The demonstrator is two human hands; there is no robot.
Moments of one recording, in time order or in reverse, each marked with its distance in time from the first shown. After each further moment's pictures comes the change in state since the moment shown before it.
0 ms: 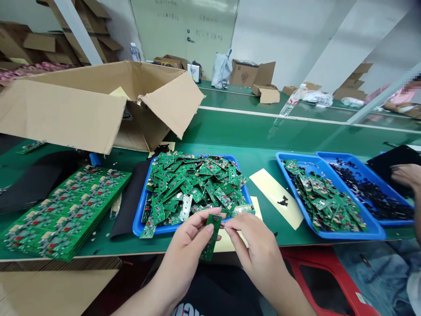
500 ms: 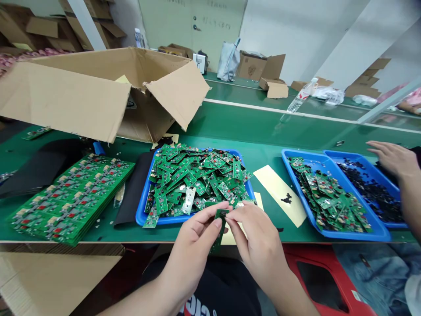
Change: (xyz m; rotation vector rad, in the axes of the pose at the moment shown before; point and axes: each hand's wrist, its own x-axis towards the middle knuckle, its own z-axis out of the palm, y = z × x) left_hand -0.004 -0.008 0.010 -0.094 0.011 0.047; right_hand 0.005 -0.001 0.003 -0.161 0.050 -0.115
